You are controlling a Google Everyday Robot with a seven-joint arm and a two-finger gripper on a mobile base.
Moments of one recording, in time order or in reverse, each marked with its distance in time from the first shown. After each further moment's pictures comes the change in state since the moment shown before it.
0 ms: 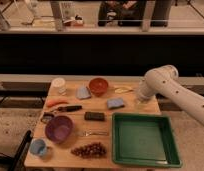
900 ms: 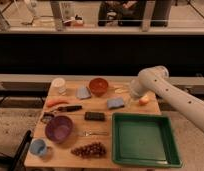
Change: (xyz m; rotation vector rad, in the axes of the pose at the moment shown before) arm -0.036 -0.034 0.044 0.021 -0.083 -0.152
